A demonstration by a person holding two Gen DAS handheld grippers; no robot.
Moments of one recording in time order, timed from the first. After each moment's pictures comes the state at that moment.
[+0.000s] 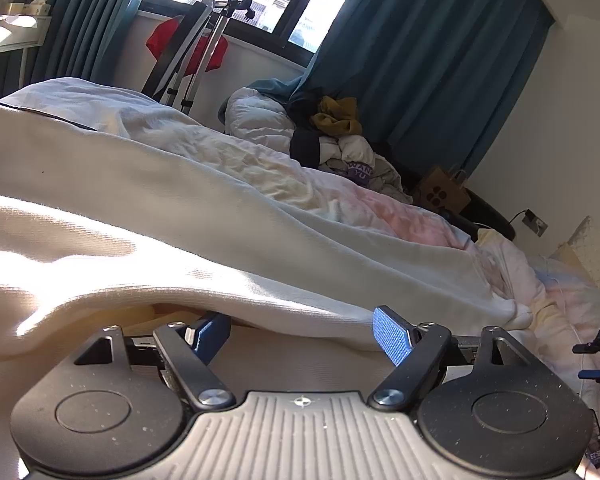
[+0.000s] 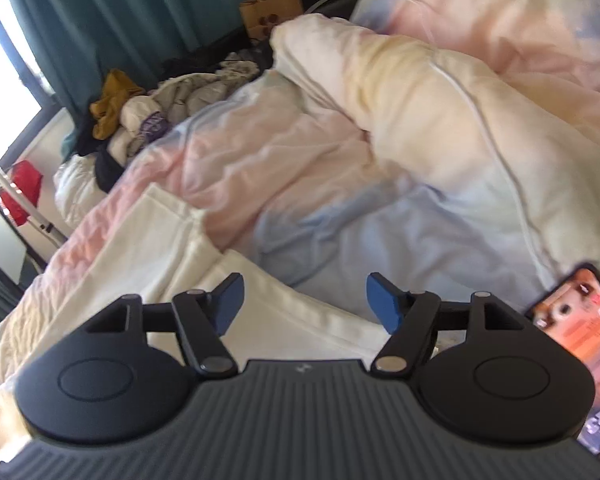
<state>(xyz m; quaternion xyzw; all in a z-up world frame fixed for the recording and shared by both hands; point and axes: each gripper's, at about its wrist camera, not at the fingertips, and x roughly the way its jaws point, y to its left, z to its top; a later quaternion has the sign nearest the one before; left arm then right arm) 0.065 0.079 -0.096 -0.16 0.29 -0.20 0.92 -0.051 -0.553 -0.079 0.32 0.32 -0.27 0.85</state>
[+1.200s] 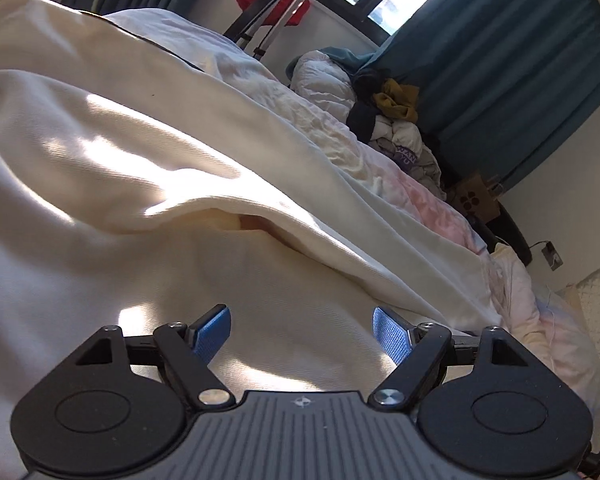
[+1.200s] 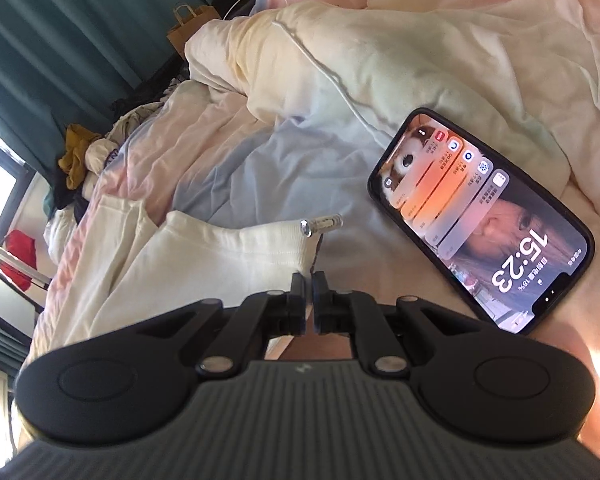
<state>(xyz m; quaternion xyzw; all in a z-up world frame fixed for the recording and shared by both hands) 0.006 0.152 -0.072 -0.29 0.38 -0.12 0.87 -0.159 -0.549 -0.129 0.41 0.27 -0.29 0.82</state>
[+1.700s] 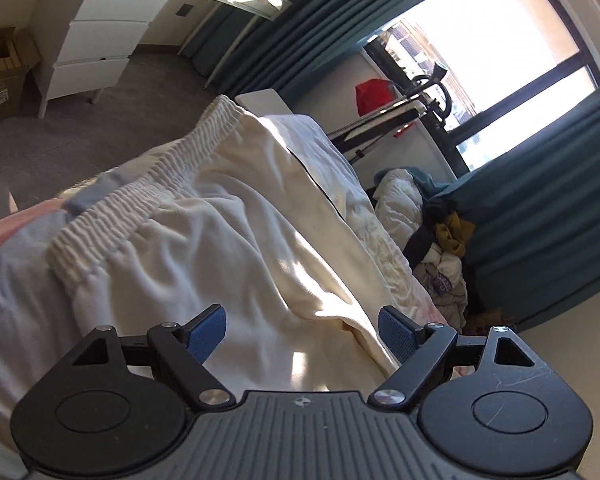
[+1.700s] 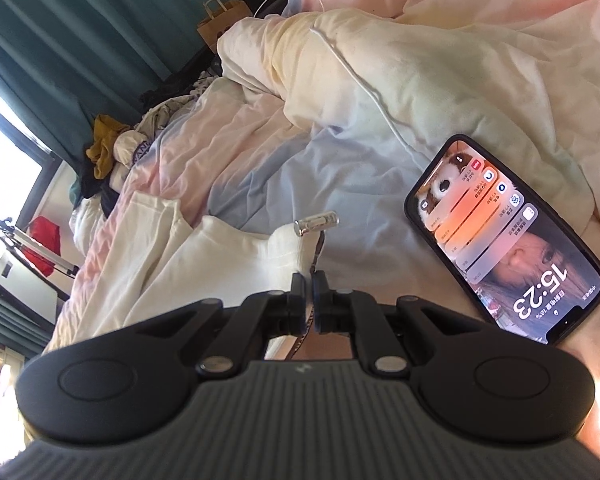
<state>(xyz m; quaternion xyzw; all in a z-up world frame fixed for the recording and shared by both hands) -0.132 0.346 0.027 -0.42 0.32 0.04 0.85 -0.159 -0.559 -0.110 0.42 0.26 -0.24 0.83</state>
